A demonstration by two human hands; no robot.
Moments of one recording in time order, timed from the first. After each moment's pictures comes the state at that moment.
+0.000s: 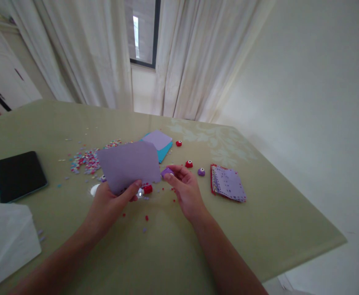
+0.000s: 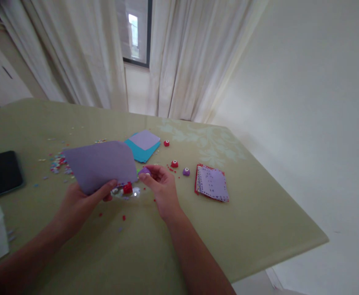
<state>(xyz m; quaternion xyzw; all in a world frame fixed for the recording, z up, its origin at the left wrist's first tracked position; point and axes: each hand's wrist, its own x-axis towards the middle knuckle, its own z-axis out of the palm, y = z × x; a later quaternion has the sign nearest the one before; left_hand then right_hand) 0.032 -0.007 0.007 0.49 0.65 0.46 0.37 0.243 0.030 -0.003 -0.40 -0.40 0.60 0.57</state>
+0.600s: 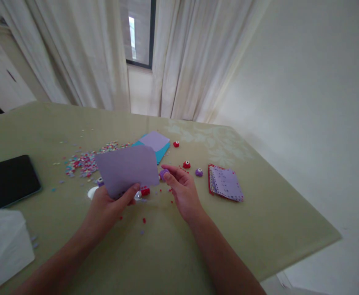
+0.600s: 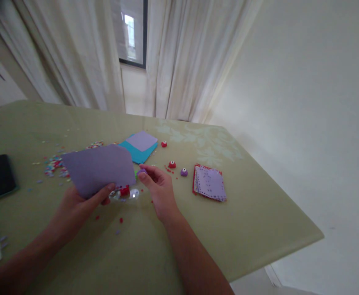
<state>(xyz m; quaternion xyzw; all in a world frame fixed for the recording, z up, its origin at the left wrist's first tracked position) 0.035 -0.009 0.008 0.47 0.66 0.43 0.40 0.242 0.032 -0.005 -0.38 -0.41 0.60 0.57</state>
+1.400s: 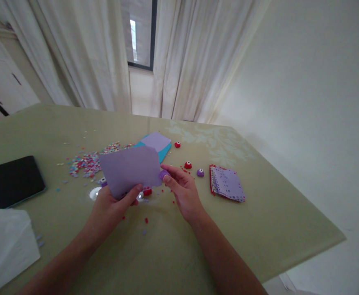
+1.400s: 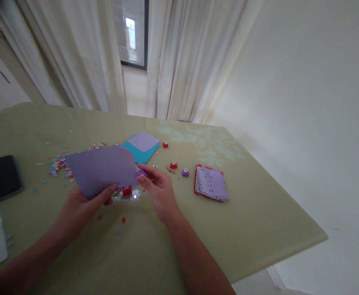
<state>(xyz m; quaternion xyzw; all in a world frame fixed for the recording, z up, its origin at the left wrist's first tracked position) 0.035 -0.009 0.007 0.48 0.65 0.44 0.39 0.242 0.026 0.003 -0.38 -0.46 0.59 0.55</state>
